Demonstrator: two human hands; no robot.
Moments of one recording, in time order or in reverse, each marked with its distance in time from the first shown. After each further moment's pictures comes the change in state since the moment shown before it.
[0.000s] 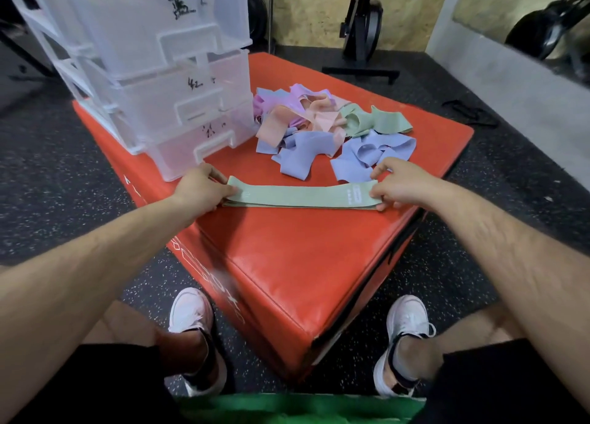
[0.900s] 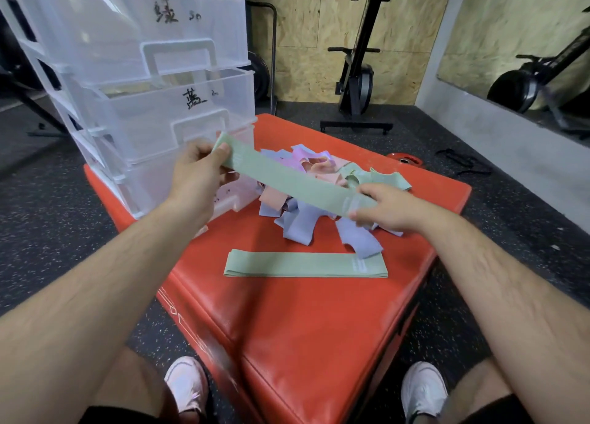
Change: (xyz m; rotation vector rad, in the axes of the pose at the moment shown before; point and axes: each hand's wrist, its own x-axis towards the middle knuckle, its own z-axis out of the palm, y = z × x) left_hand 0.029 0.114 -0.048 -0.871 0.167 0.195; right_hand 0.024 -0.064 -0.035 -0.120 -0.045 -0.356
